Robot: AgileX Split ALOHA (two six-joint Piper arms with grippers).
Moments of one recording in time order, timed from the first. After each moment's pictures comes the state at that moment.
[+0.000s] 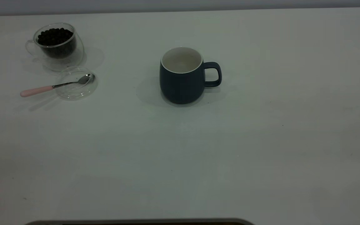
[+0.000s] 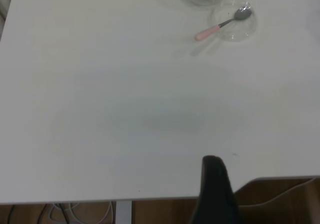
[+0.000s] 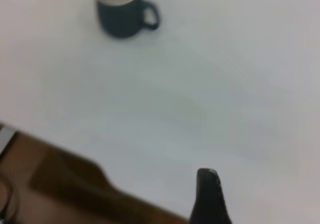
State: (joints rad) left arm -0.05 -0.02 -0.48 0.04 1.14 -0.01; right arm 0.13 0.12 -0.53 0.17 1.15 -0.22
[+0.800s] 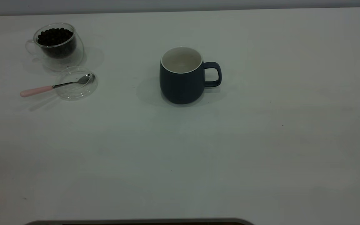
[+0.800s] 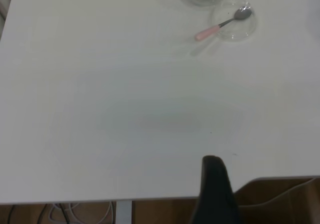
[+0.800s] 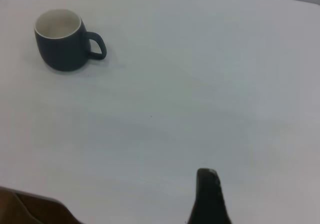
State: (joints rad) left arm -0.05 -0.02 -0.48 0.04 1.14 0.00; right arm 0.05 -0.01 -0.48 0.13 1.12 -0.16
